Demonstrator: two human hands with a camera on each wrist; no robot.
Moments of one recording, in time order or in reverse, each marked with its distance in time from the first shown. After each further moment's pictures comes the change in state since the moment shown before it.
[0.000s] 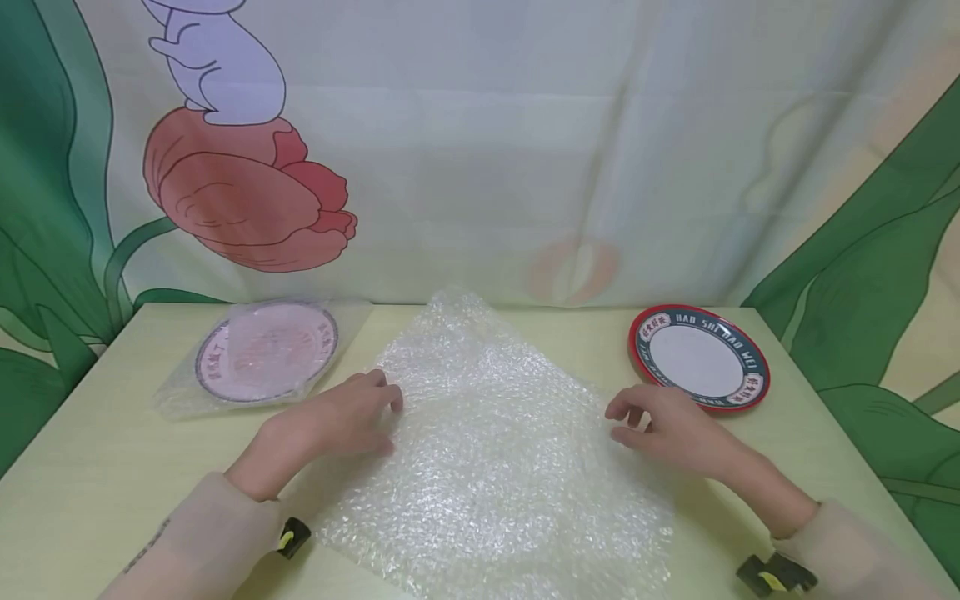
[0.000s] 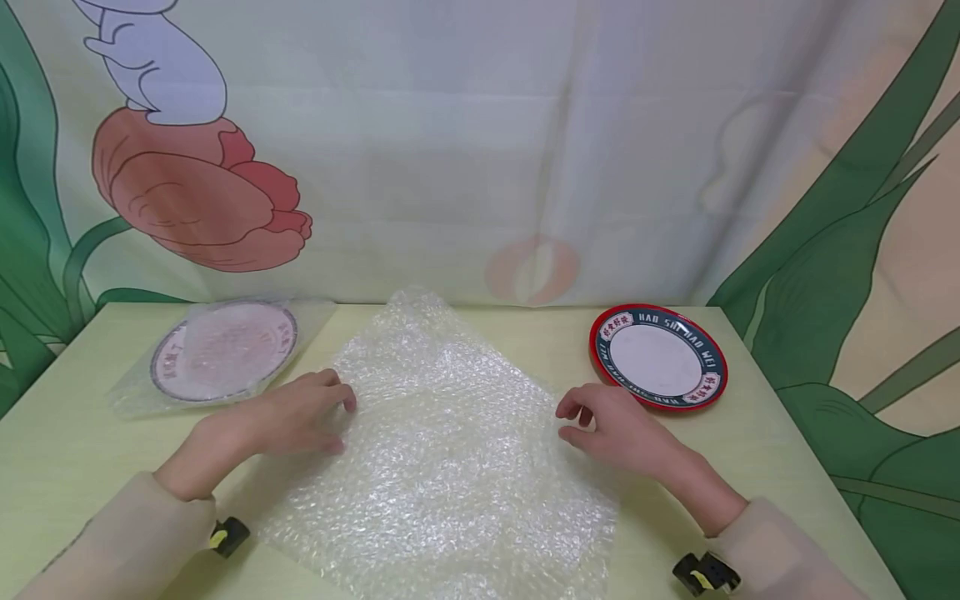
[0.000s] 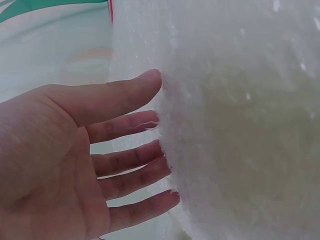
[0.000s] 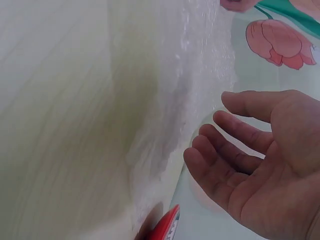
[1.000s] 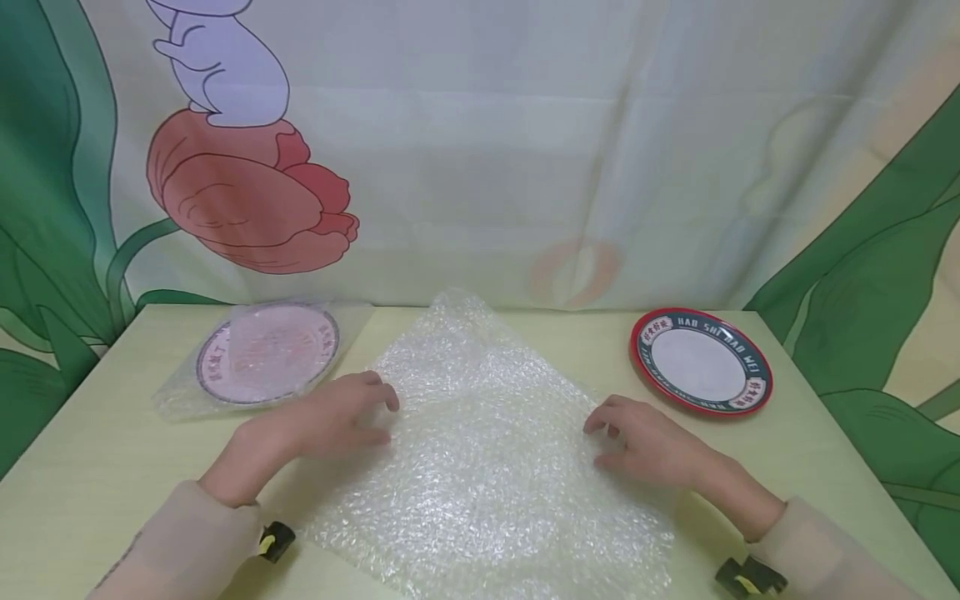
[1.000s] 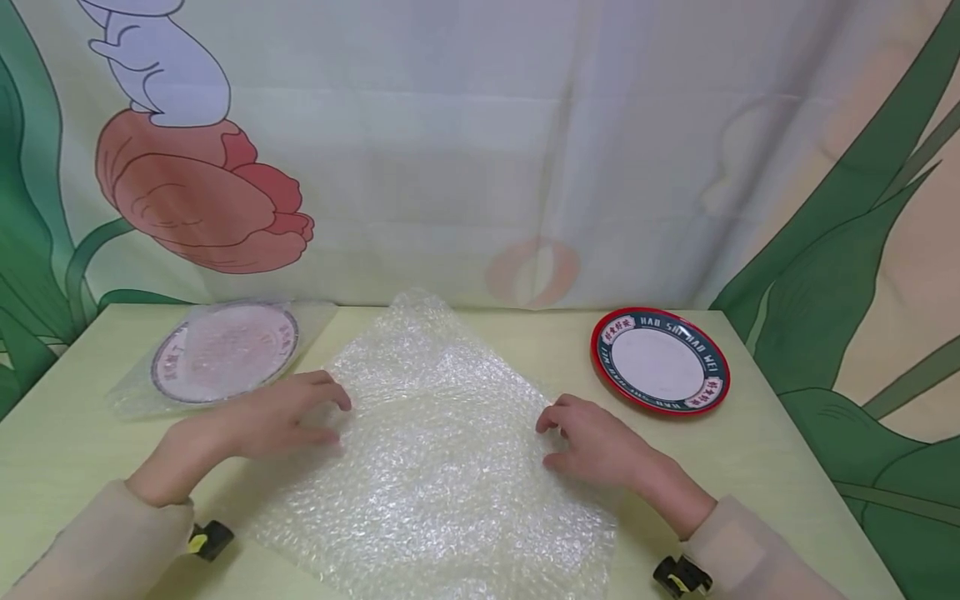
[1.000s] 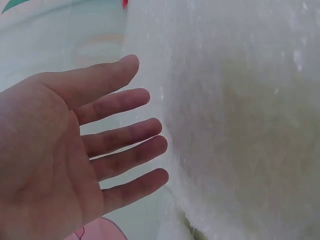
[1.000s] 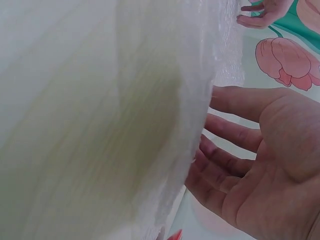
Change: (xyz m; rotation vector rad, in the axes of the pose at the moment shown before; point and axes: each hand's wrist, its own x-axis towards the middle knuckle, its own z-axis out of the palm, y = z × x) left_hand -0.011 -0.015 -0.007 -0.078 0.041 0.118; right_hand 0.016 -0.009 0.021 -0.099 -0.155 0.000
